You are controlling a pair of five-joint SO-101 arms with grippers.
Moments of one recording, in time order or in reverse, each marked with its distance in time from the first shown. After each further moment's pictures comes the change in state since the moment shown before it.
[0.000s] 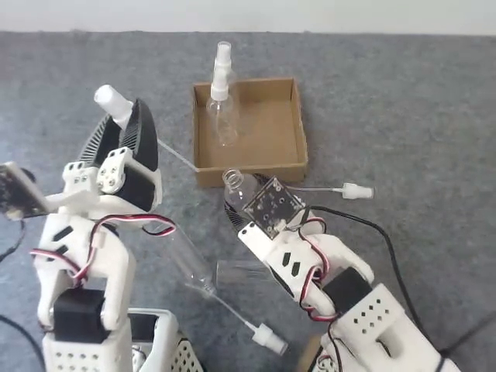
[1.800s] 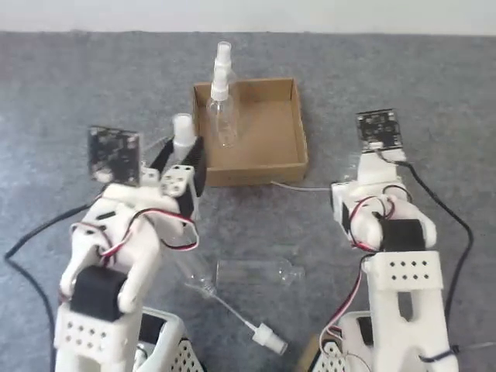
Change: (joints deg) left arm 11.1 5.5 1.5 11.2 -19.9; right arm 35.5 15.5 -20.7 30.9 -7.3
